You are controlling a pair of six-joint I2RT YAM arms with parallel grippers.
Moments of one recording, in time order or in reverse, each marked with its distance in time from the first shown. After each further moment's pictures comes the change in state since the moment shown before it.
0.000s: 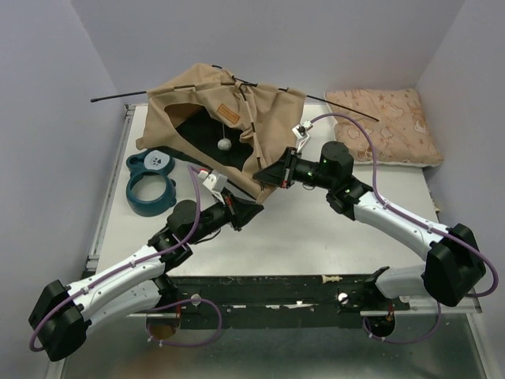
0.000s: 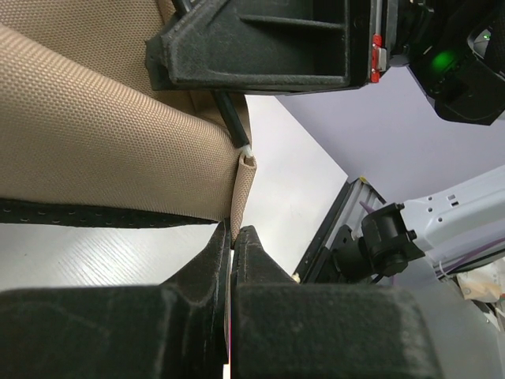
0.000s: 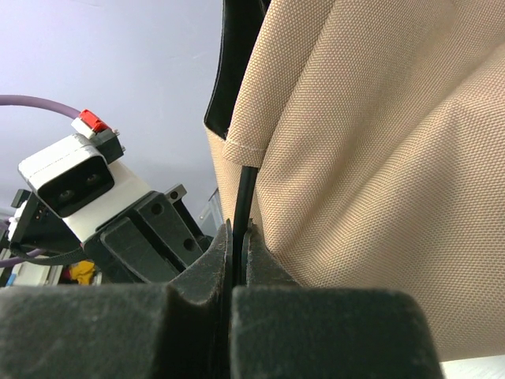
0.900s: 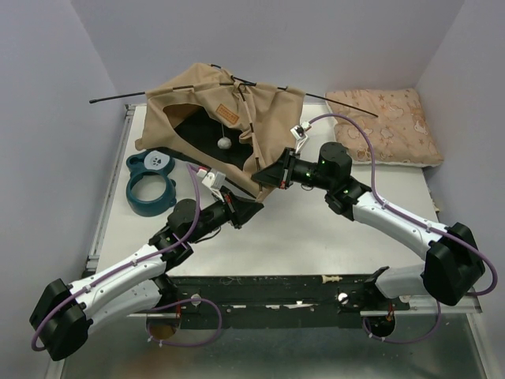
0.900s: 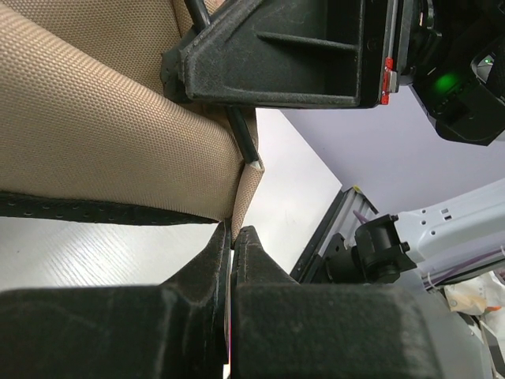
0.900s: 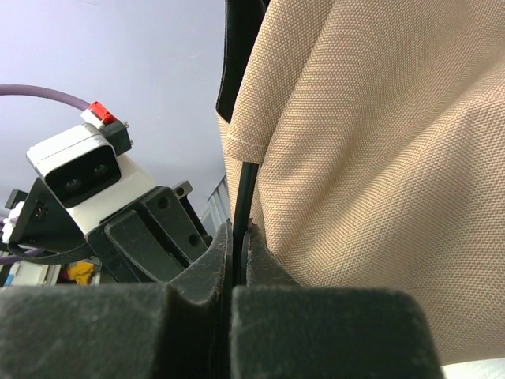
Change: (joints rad) left arm 0.021 0.020 -0.001 0.022 -0.010 -0.052; right arm 0.018 0.007 0.000 0.007 0.014 -0.003
